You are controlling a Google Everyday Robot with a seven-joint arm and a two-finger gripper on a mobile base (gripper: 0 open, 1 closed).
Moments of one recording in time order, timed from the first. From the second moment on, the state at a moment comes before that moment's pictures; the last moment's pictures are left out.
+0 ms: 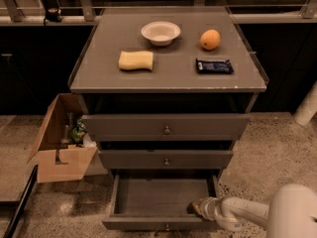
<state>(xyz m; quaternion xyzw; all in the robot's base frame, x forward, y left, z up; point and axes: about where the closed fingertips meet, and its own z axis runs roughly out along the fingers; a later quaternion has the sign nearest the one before) 0.525 -0.191 0.132 -0.27 0.91 0.13 0.27</state>
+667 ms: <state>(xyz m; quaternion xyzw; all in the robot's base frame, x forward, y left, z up) 0.510 -0.189 0.136 -0.27 0.91 0.14 0.28</state>
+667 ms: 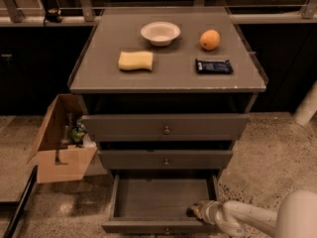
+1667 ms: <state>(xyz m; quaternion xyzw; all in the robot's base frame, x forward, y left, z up) 0.496 -0.179 0.170 -0.27 0.90 0.14 0.31</state>
